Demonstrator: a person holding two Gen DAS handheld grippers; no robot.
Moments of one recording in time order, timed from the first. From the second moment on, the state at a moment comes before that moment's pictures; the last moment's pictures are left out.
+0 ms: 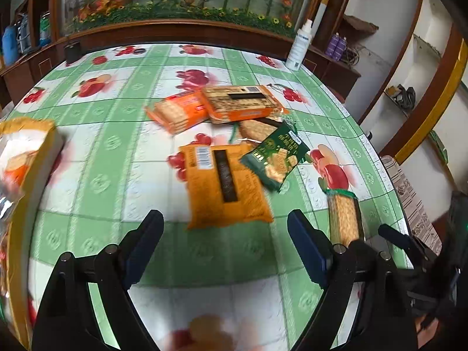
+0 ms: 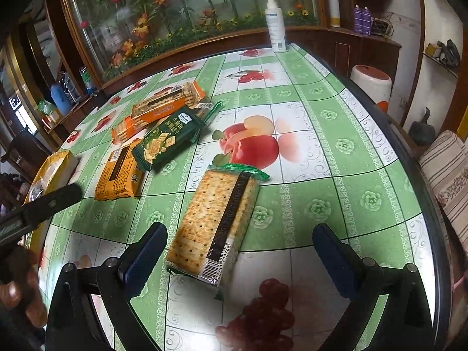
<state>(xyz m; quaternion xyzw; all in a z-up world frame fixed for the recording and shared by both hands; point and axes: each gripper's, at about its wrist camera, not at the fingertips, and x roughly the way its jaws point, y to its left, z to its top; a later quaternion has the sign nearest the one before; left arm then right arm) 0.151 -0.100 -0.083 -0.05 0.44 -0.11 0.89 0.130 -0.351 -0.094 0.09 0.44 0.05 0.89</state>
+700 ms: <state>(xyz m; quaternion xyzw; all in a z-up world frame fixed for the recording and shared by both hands) 0.192 -0.115 -0.109 -0.01 0.47 -0.09 0.88 0.154 -0.328 -0.103 0.07 0.45 0.05 0.89</state>
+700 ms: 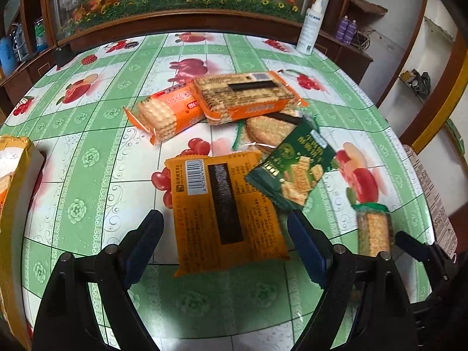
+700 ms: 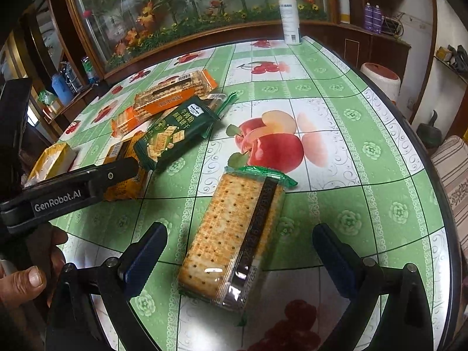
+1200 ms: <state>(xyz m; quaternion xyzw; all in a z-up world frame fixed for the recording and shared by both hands) 0.199 -0.117 -0.120 0.04 0.46 -0.07 0.88 0.169 -0.312 -0.103 -0.02 0.45 0.03 0.89</state>
